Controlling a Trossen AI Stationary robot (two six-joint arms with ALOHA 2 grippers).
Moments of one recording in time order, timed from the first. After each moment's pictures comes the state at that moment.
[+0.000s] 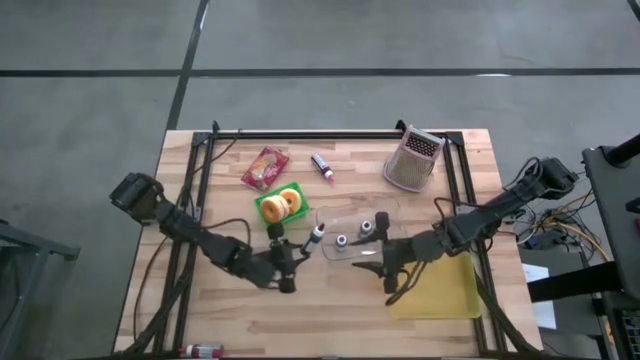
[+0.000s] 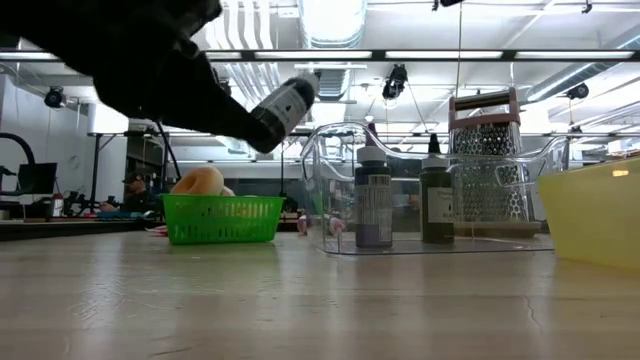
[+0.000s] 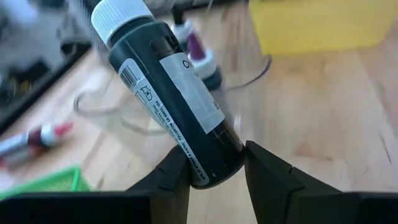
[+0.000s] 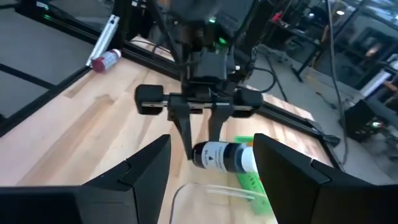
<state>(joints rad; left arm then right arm) -0.51 1.63 0.69 0.31 -0.73 -0.18 0.48 1.31 0.78 0.24 0.43 -0.23</state>
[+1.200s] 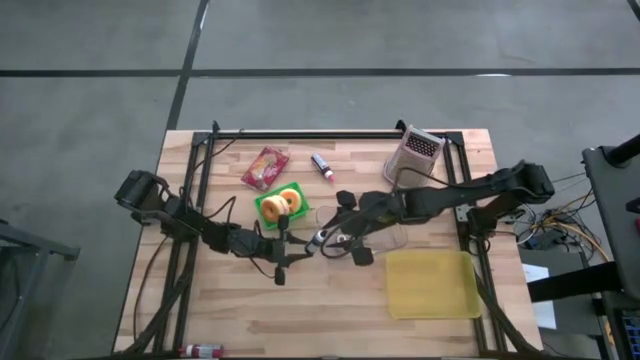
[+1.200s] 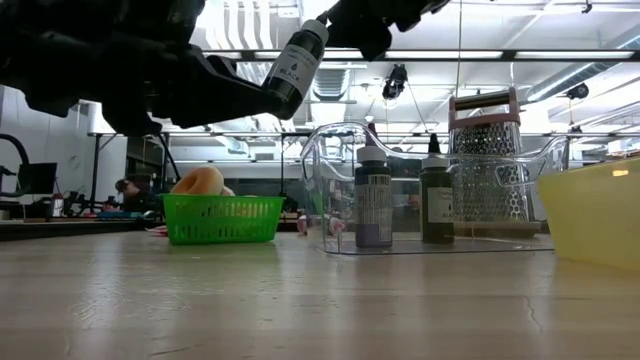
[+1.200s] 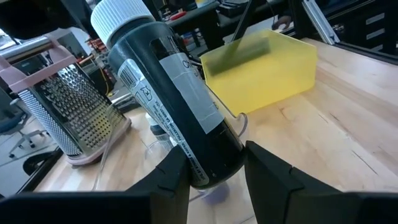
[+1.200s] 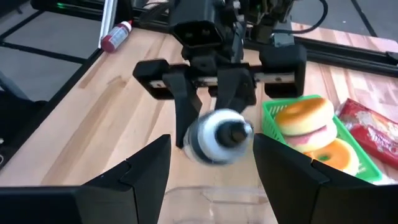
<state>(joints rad) -0.35 1.65 0.44 1.03 -0.32 0.33 0.13 1.53 1.12 -0.10 -0.07 -0.06</state>
